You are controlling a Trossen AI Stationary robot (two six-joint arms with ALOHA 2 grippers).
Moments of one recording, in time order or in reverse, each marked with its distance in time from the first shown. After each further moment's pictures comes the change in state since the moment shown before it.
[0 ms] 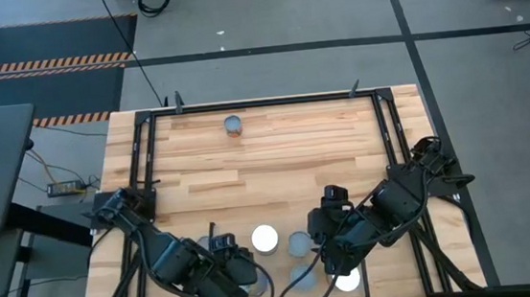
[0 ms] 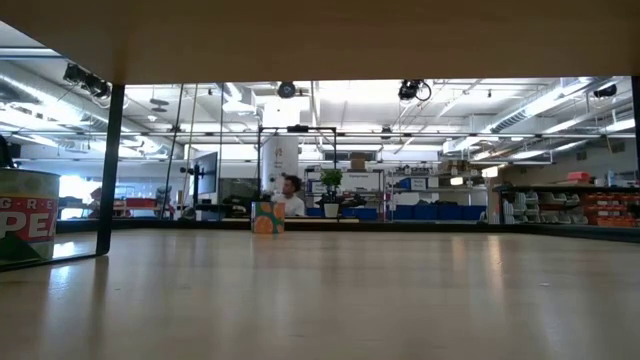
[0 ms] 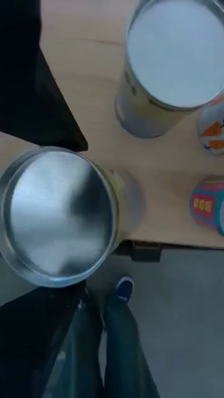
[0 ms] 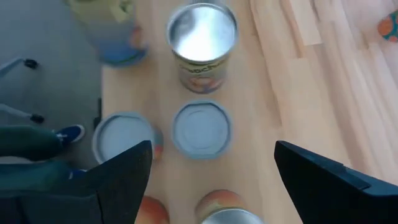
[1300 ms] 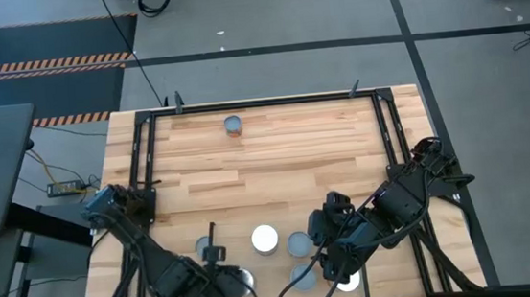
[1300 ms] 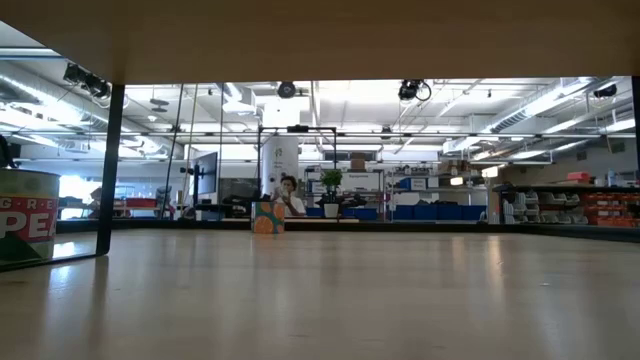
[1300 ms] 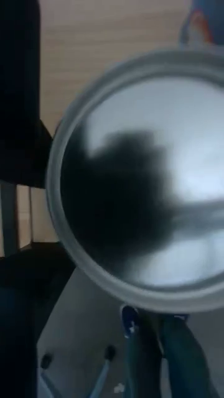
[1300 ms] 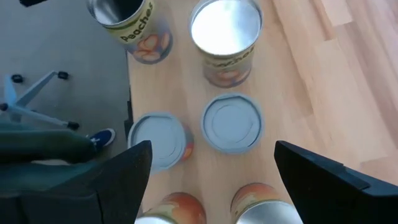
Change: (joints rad) left arm -0.081 -0.098 -0.360 0.121 0.060 0.061; right arm 0.008 0.000 0.000 0.050 -0.057 0.109
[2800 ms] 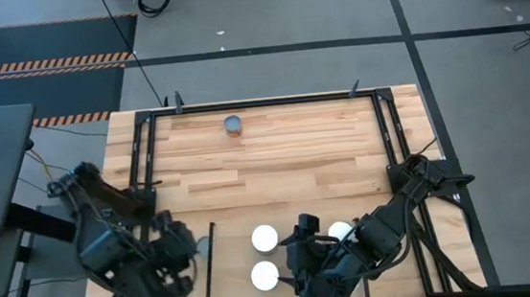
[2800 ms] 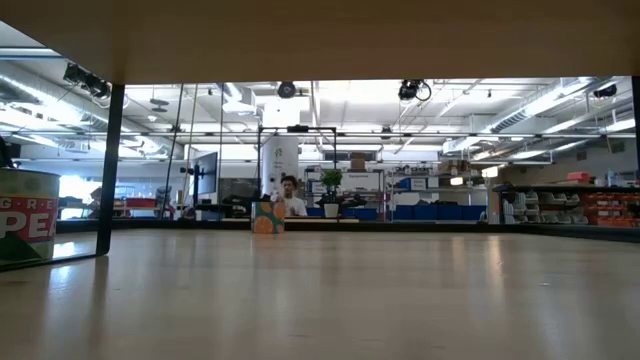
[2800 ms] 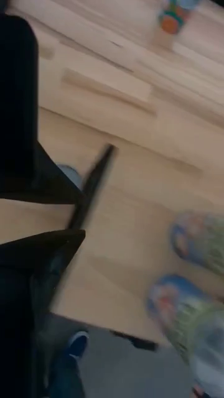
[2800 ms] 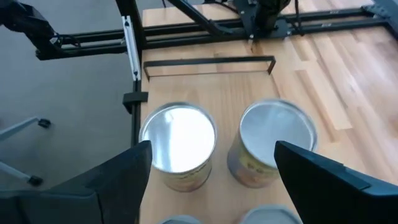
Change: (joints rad) left arm -0.115 -0.309 -0.117 -0.238 -0.400 -0.486; right arm 0.035 0.127 -0.011 0.361 0.266 -0.250
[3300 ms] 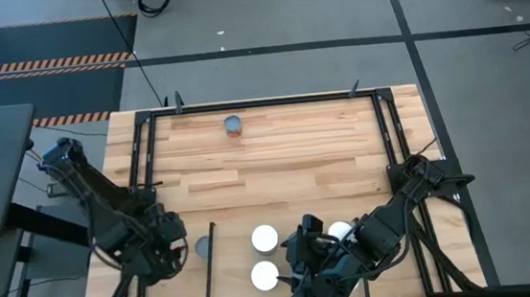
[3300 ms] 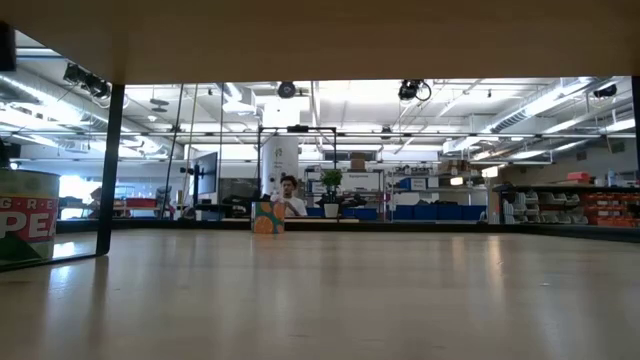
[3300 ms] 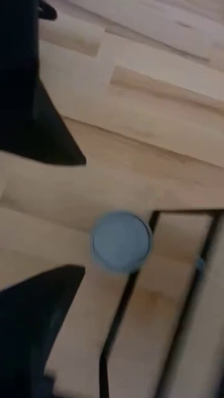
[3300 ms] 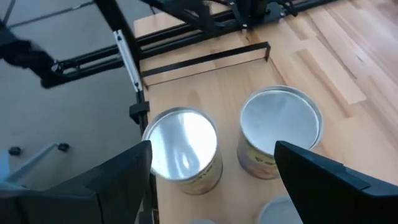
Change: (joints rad) left arm -0.023 -0.350 -0.770 0.338 0.122 -0.020; right arm -0.005 0.002 0.000 -0.006 -0.009 0.187
